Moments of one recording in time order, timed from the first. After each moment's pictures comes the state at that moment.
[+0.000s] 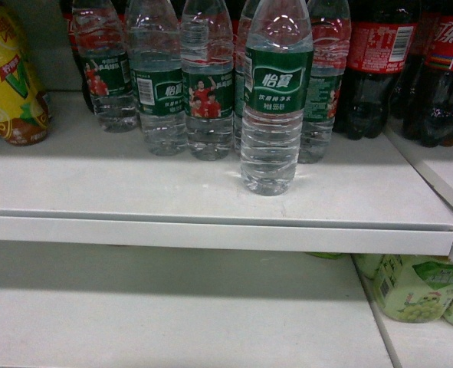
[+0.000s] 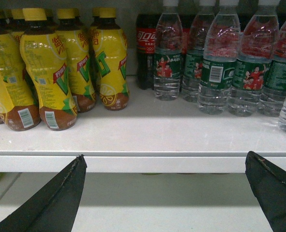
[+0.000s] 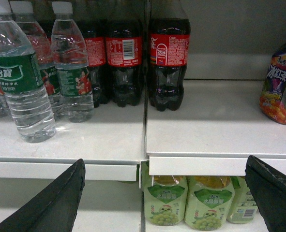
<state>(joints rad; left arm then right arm) 0.00 0.01 0.01 0.00 0.00 0.00 0.00 0.00 0.01 0.00 0.00 0.00</state>
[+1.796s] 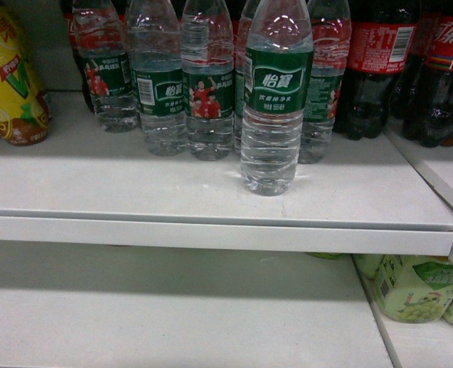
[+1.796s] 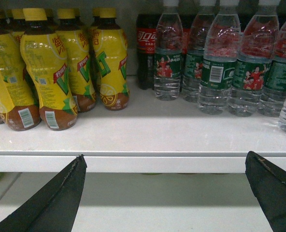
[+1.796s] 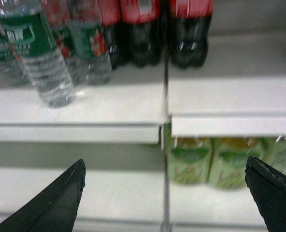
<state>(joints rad) 0.00 0.01 0.01 0.00 0.00 0.00 -0.03 0.03 0.04 -0.11 -0.07 0.04</state>
